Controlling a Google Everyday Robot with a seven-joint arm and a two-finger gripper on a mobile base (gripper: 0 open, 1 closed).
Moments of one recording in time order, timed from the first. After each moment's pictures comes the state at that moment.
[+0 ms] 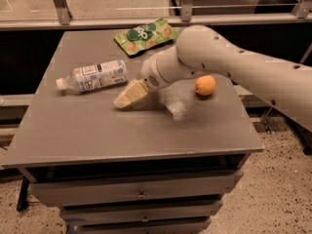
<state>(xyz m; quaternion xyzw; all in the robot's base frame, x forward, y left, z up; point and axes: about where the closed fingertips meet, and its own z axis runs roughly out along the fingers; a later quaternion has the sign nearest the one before) 0.628 0.064 0.831 -0.50 0.74 0.20 0.39</state>
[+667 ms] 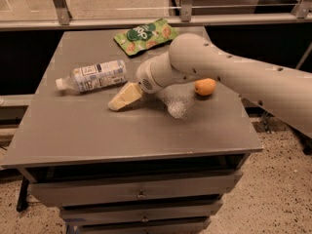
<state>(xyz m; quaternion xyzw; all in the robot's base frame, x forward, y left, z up) 0.634 0.086 0.809 -0.49 0.75 0.22 0.39</state>
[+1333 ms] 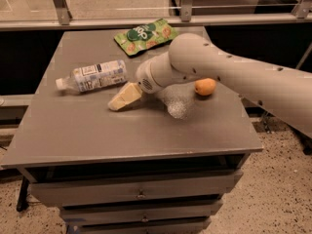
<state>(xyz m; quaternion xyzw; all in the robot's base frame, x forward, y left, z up) 0.634 0.086 0.810 -0.49 0.75 0.22 0.39</state>
